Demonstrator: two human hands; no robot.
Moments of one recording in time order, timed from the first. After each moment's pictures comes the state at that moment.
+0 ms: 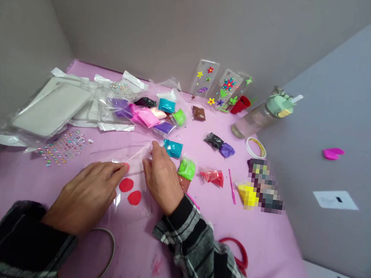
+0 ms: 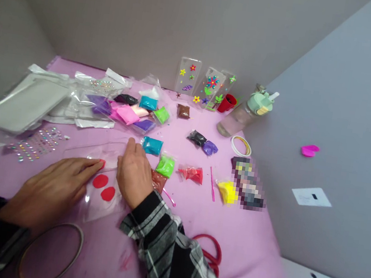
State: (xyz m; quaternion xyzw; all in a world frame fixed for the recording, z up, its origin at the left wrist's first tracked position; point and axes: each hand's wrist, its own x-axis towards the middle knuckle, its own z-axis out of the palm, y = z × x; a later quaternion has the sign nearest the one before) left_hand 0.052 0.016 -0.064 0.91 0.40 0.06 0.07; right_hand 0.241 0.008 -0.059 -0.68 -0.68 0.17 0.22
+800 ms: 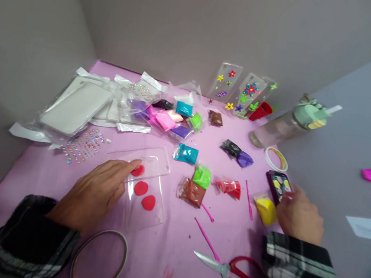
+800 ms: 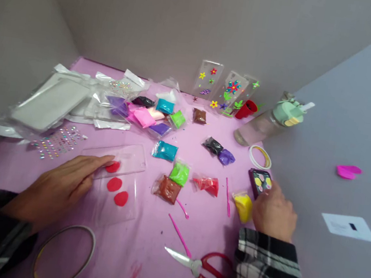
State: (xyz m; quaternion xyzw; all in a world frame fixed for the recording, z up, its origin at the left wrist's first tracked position) left_hand 0.033 0.025 -0.071 0.88 0.40 0.18 0.16; right_hand 0.477 -0.073 -0.030 -0.92 -0.38 -0.09 -0.02
